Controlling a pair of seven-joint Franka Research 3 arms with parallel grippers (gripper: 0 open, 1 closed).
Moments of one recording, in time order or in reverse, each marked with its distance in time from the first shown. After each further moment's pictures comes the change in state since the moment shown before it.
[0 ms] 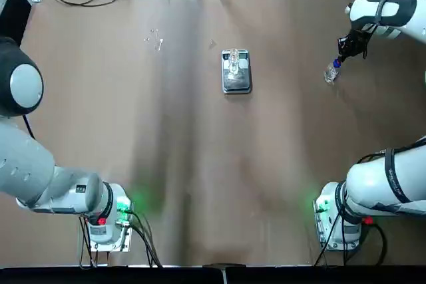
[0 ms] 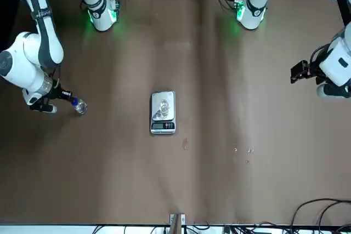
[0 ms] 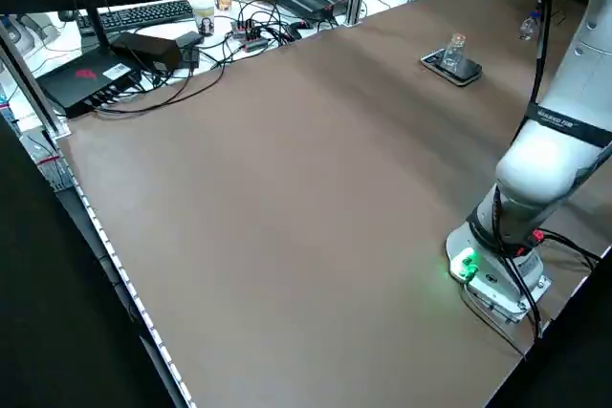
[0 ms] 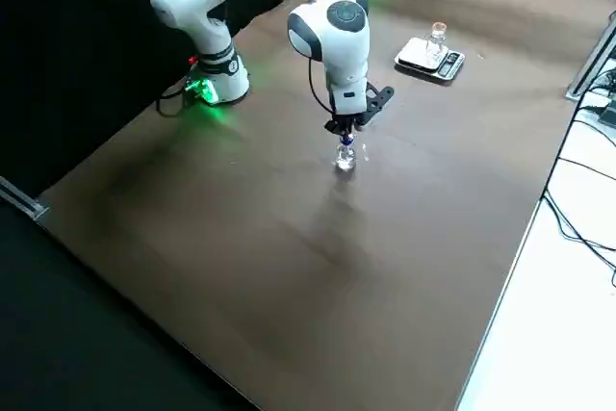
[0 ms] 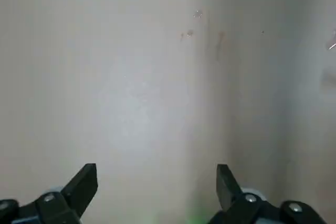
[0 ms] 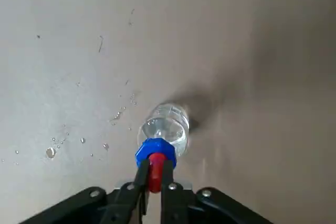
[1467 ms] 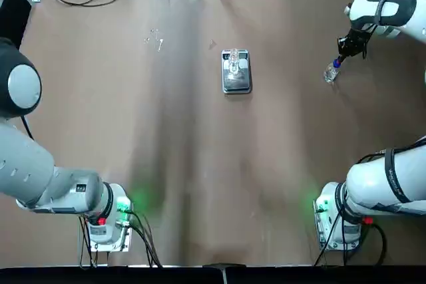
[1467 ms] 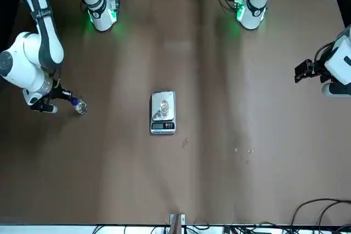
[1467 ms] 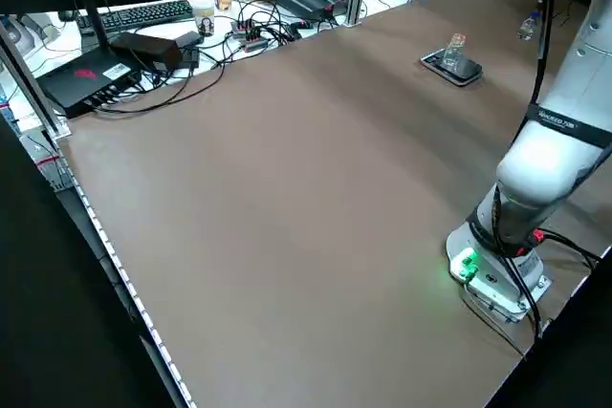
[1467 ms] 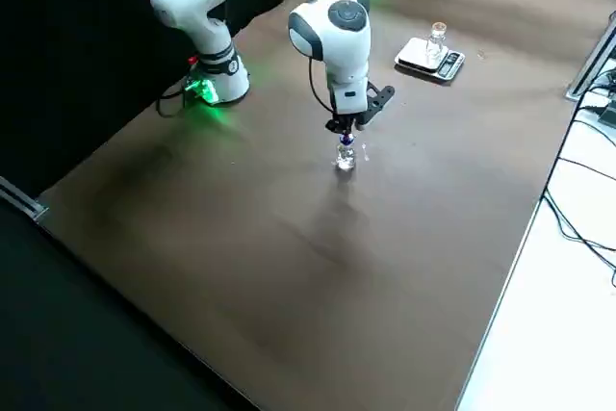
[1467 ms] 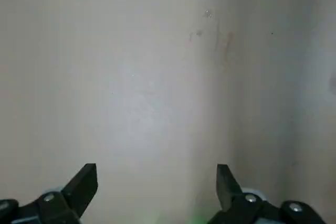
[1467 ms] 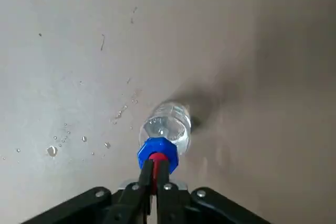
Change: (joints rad) left arm 0.019 -0.013 0.003 -0.010 0.012 0.002 -0.001; right arm 0.003 0.000 0.000 0.003 0.000 -0.008 0.000
